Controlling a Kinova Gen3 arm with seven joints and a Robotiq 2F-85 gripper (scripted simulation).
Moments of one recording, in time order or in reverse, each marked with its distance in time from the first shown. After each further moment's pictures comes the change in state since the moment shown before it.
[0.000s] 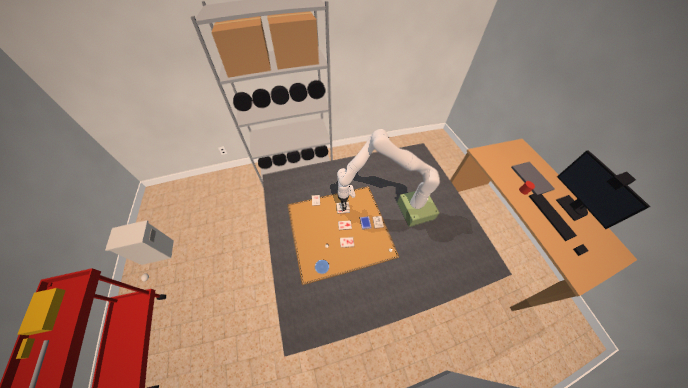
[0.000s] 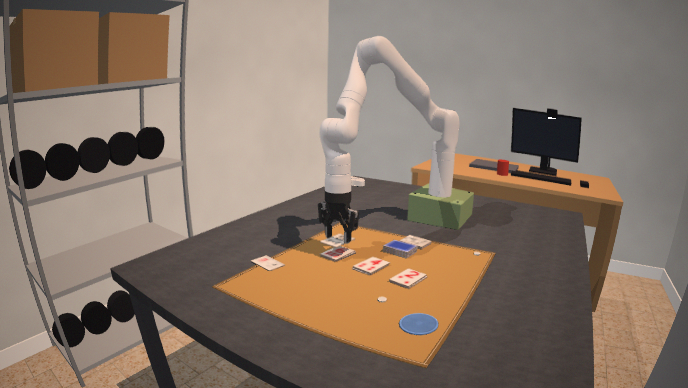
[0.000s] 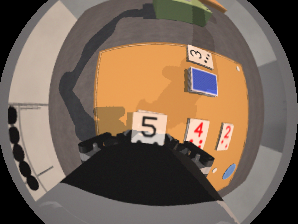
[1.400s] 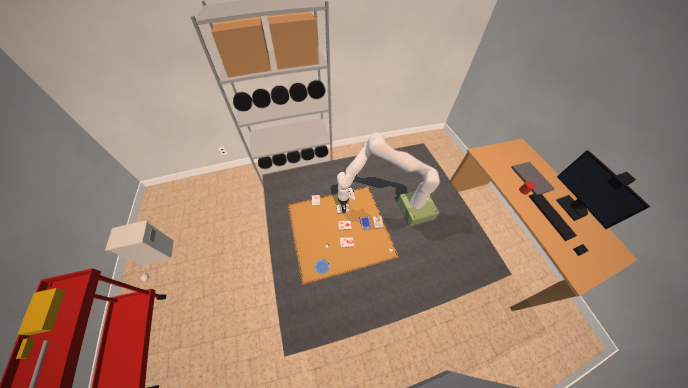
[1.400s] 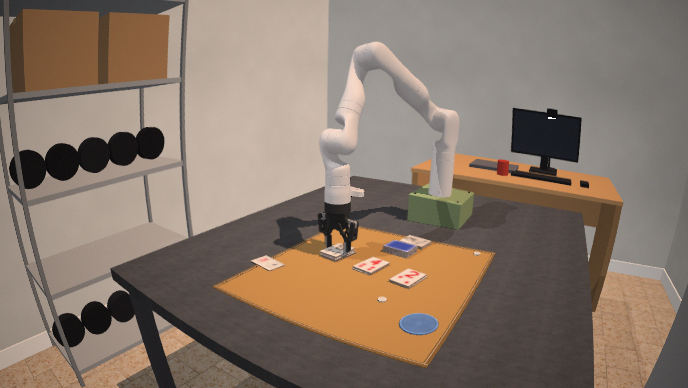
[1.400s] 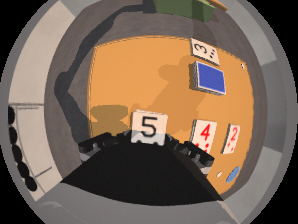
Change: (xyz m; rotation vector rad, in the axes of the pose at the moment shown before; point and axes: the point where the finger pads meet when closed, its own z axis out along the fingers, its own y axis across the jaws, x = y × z) arm -0.001 -0.001 0.031 0.000 0.001 0.000
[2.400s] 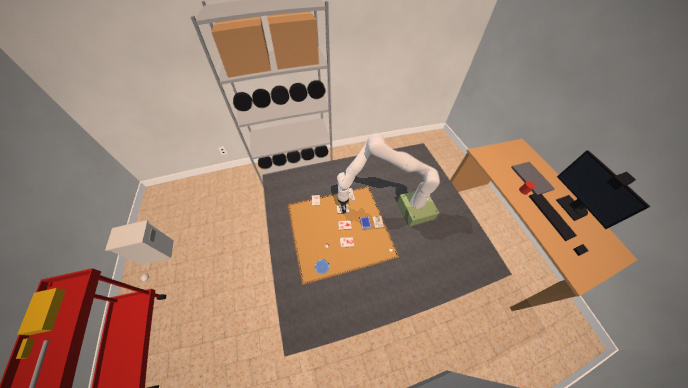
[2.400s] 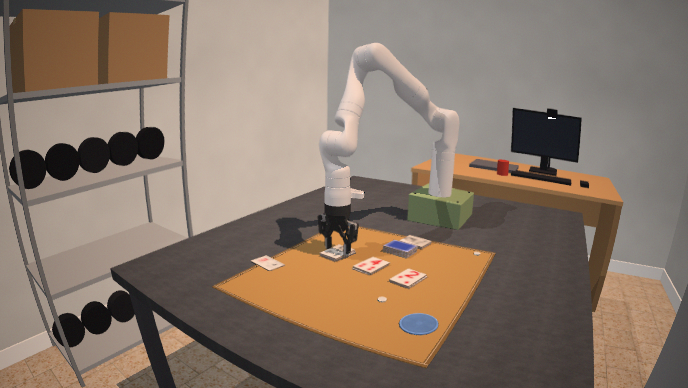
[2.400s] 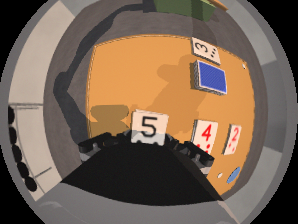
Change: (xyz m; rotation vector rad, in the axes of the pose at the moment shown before) arm 0.000 0.000 0.005 0.000 0.000 0.000
